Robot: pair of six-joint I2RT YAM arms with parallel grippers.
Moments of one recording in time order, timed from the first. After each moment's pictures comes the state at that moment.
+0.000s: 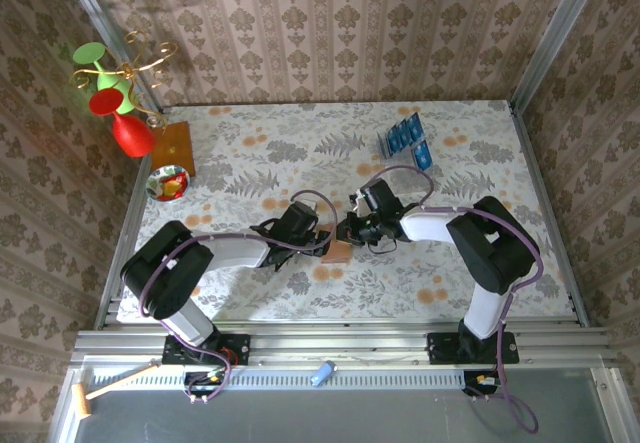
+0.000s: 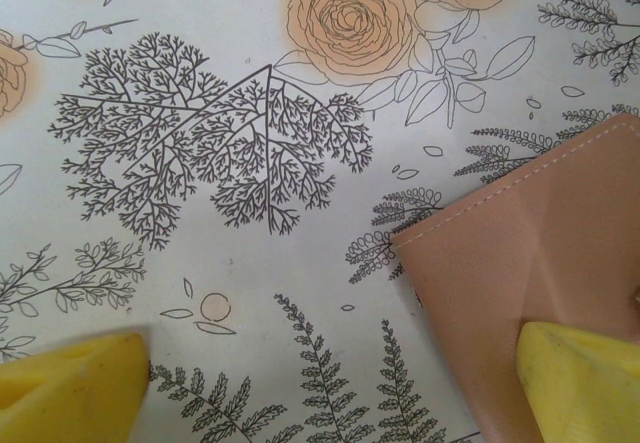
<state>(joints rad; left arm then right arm) -0.82 1.62 0.69 0.01 -0.18 -0.40 0.56 1.79 0.87 -0.01 -0.52 0.76</state>
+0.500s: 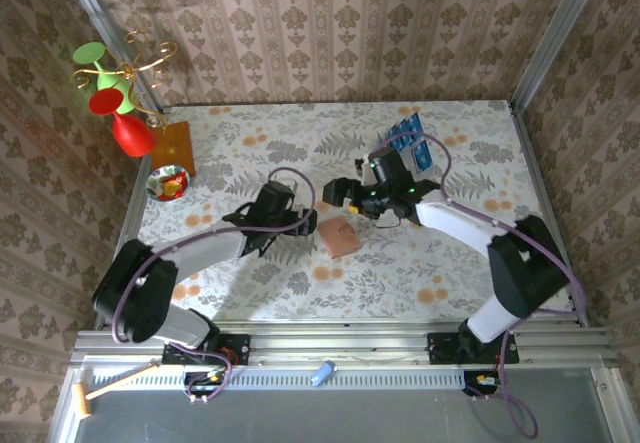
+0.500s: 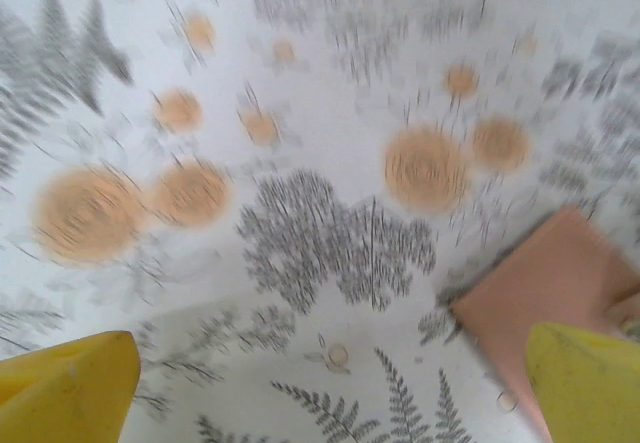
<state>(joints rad) -0.66 1.41 0.74 -0.11 -0.12 -0.36 0.51 1.55 1.03 -0.20 -0.43 0.76</state>
